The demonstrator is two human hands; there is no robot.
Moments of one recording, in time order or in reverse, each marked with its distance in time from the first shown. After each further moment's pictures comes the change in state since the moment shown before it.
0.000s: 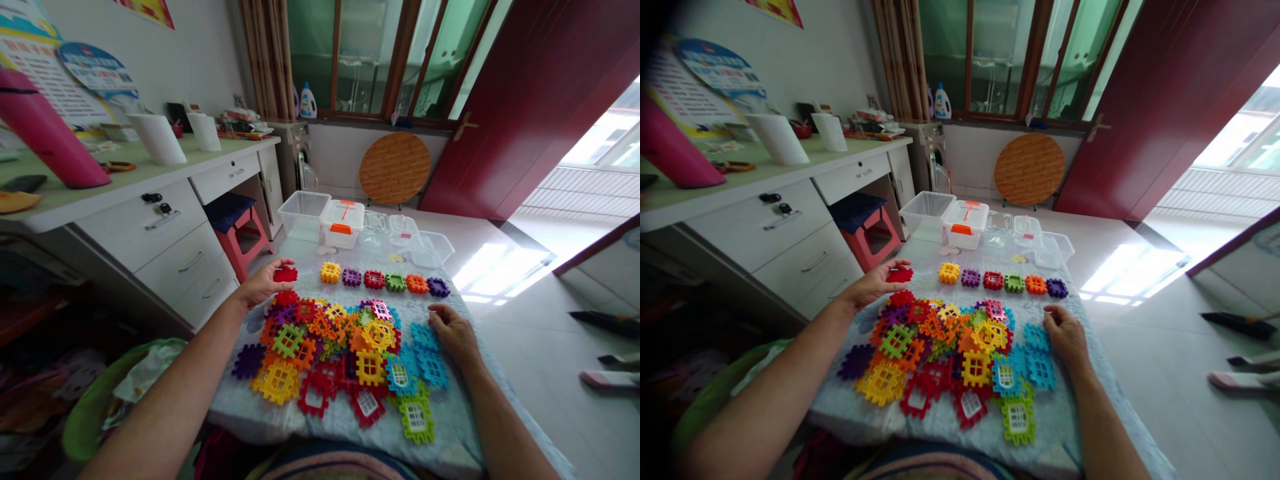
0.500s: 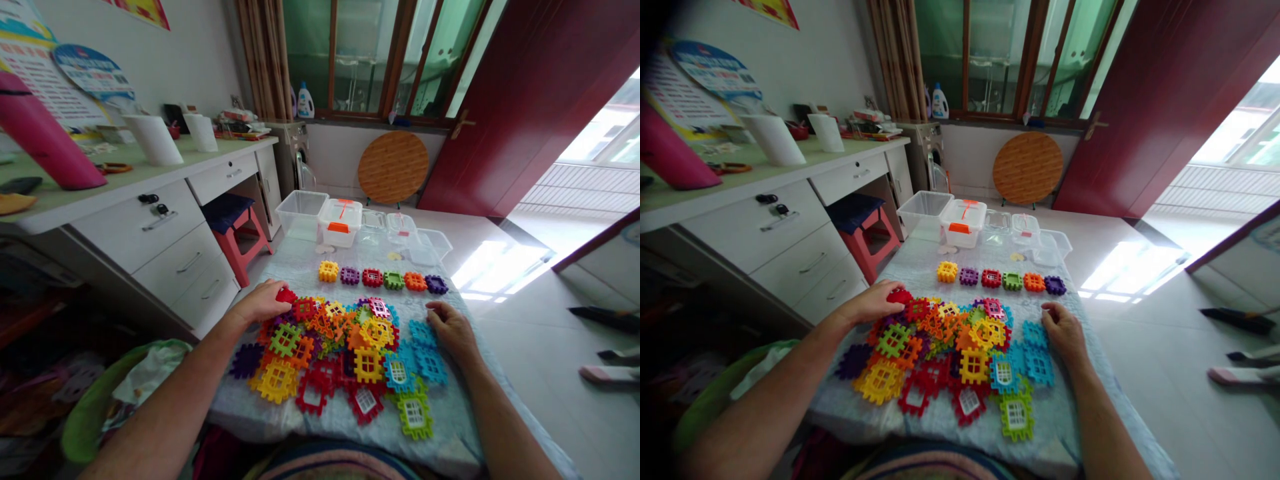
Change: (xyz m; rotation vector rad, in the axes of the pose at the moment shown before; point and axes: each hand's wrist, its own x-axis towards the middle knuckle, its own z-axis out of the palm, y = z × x) left_hand -0.018 -0.007 0.013 1.015 -0.127 -0.075; right_hand -0.001 -0.002 0.000 0.019 -0.023 -0.006
